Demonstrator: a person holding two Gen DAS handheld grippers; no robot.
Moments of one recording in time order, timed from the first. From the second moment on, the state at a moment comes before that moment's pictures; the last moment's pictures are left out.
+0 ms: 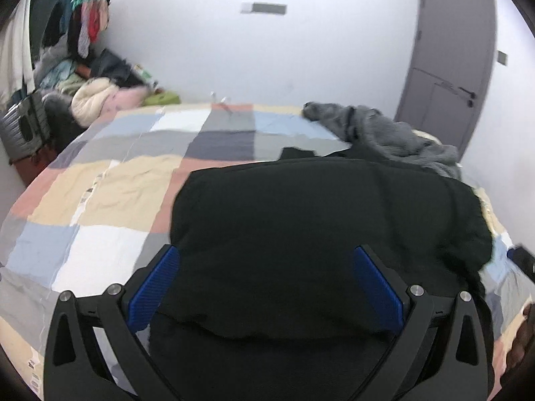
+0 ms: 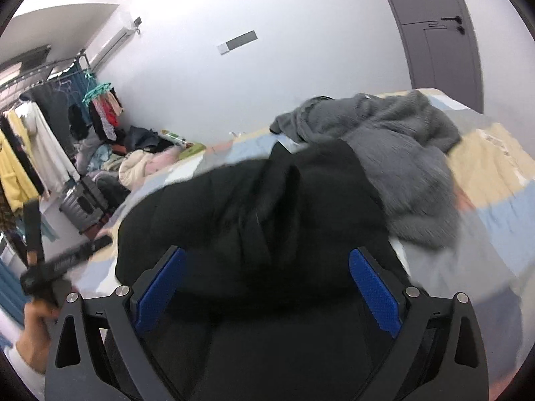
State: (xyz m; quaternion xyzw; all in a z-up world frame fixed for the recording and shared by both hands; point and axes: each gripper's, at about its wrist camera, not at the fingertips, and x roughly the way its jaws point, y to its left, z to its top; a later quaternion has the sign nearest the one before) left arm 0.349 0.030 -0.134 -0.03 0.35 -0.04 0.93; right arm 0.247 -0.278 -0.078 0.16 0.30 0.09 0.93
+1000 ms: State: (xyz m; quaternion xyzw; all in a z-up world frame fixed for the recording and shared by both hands) left arm 0.440 0.017 -0.208 -0.01 0.39 -0.03 0.92; right arm 0.400 -0.235 -0.160 0.01 0.39 0.00 0.92
